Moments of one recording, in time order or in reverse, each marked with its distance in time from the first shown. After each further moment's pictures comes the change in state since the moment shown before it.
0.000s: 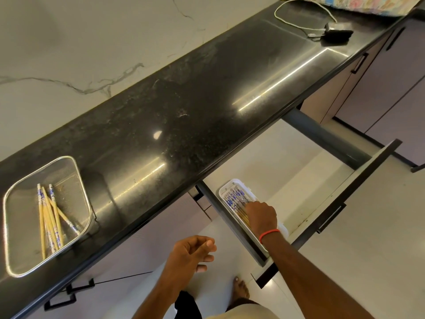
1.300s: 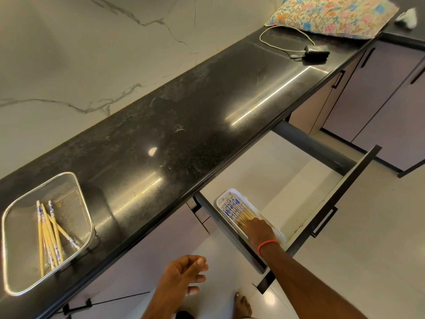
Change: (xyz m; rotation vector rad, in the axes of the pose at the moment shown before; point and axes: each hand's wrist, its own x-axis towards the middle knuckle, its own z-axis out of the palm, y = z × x) left_hand -0.014 -0.018 -0.017 -0.034 0.004 -0.109; right_hand -0.012 0.001 0.022 -0.029 -0.109 0.011
